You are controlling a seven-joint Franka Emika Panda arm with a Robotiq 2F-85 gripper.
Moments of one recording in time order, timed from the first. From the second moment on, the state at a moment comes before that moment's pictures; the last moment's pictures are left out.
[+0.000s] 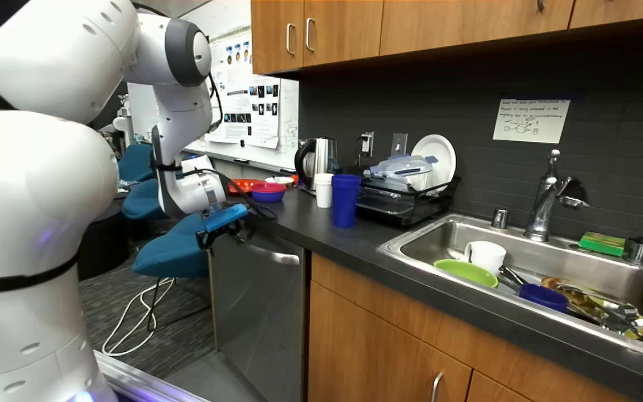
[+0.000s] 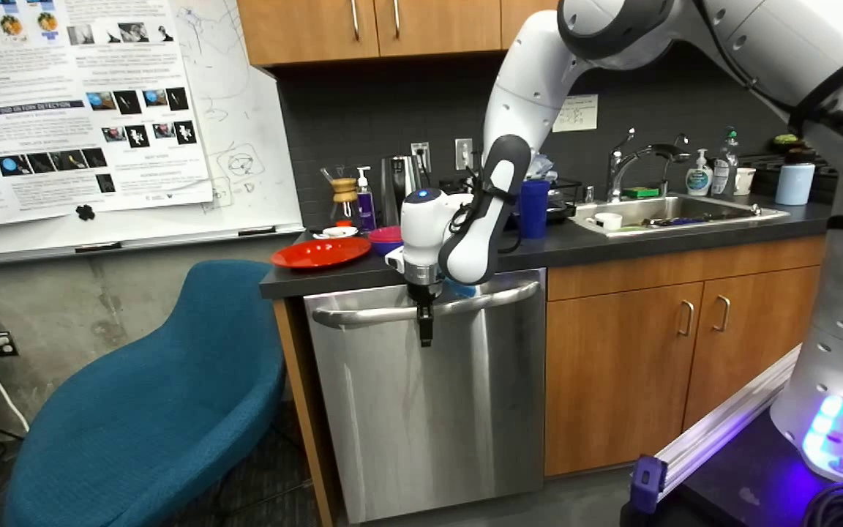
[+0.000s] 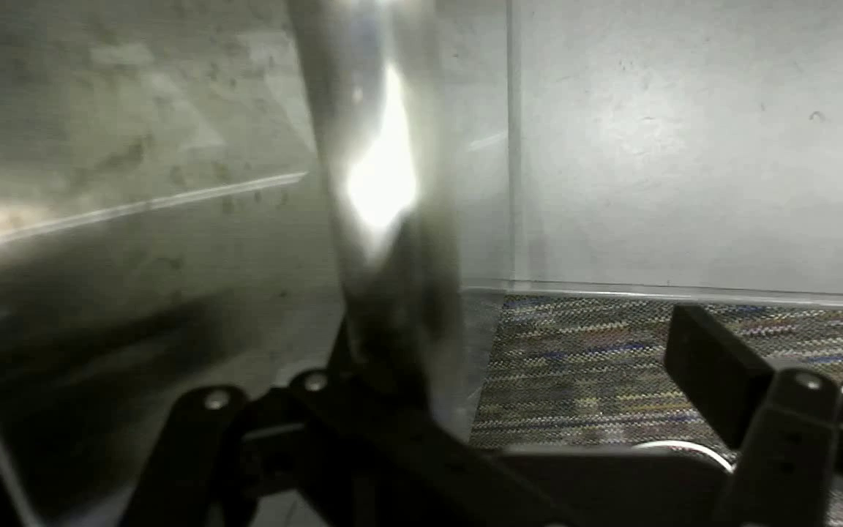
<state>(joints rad) 0.25 0.78 0.07 -1.87 -0.67 2.84 -0.16</state>
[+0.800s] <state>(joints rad) 0.21 0.78 0.11 -1.88 -0.50 2.87 -0.30</state>
